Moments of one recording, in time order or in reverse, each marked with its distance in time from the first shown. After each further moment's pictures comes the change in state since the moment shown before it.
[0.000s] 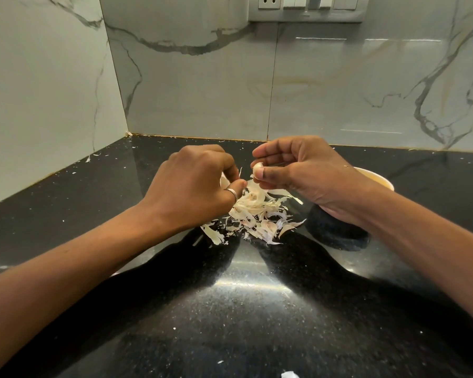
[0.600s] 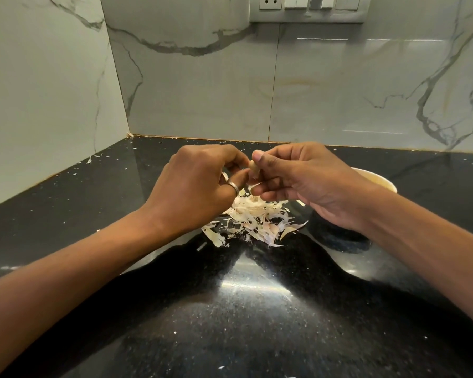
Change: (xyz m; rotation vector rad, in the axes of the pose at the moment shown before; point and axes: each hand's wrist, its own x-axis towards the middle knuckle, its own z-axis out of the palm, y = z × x) left_hand 0.001 0.005 0.001 -0.115 0.092 -0.003; right_hand -0.003 -0.002 0.002 0.129 -0.101 0.071
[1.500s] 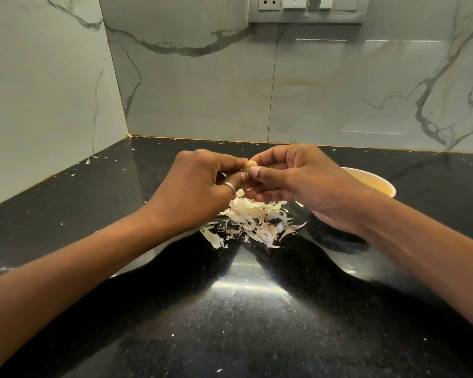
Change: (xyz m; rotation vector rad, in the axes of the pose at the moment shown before) left_hand -0.001 -0.001 0.002 -0.177 -0.079 -0.075; right_hand 0.001 0.004 0.003 0.003 -0.017 -0.042
